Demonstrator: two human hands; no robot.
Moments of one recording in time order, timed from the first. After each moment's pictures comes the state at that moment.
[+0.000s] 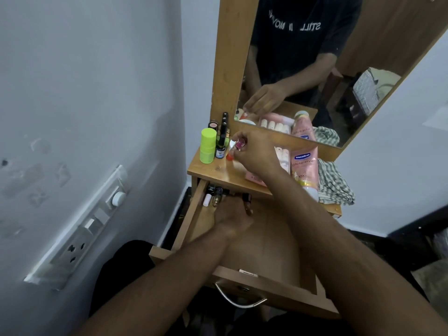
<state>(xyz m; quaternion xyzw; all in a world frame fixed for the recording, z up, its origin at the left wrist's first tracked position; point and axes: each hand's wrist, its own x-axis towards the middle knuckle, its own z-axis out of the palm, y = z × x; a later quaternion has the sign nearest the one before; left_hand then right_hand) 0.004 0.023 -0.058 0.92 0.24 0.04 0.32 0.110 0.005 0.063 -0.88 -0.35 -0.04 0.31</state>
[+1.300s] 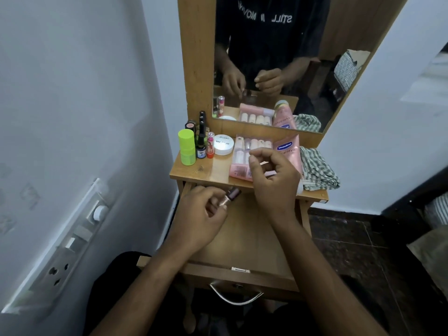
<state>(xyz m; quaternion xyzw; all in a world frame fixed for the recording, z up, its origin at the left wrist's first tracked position) -0.071 0.052 0.012 0.88 0.12 0.20 0.41 0.041 -0.080 0.046 -0.76 -0.22 -0.18 0.59</state>
